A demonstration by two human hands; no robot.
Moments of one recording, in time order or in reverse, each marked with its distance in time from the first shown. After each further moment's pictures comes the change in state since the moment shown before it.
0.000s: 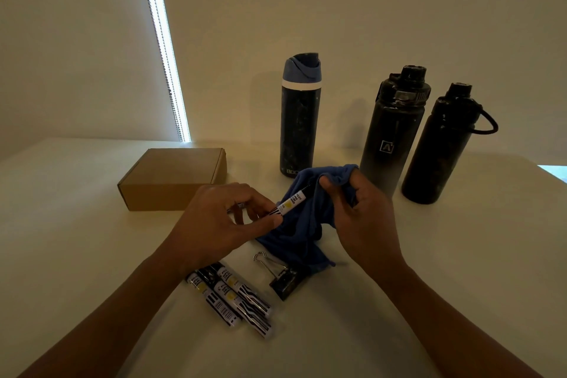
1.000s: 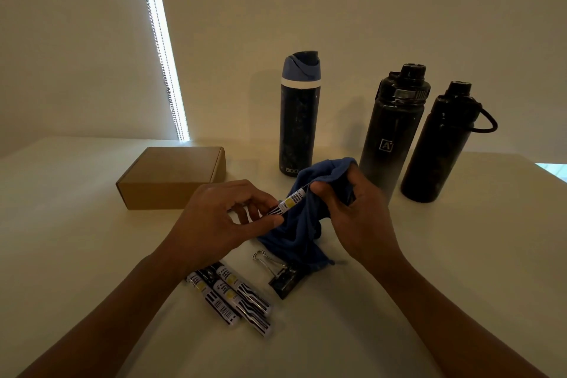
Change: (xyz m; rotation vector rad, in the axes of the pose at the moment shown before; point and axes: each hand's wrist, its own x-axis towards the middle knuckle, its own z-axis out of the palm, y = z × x) left_hand 0.000 0.006 -0.002 0.028 0.004 0.039; right_hand 0.004 0.001 0.001 0.084 -0.104 -0.019
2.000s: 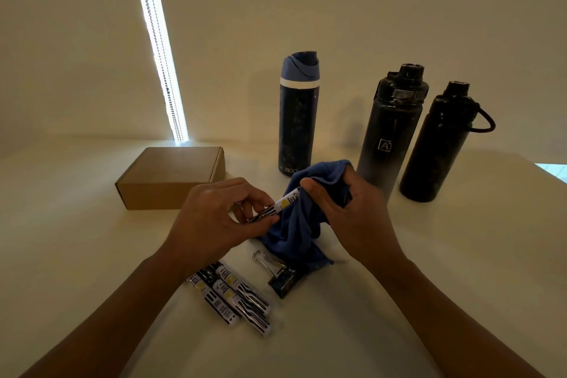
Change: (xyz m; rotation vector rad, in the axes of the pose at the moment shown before) left_hand -0.001 -0.006 0.002 0.085 0.085 0.126; right_hand 0.001 -0.005 0.000 -0.022 -0.030 0.073
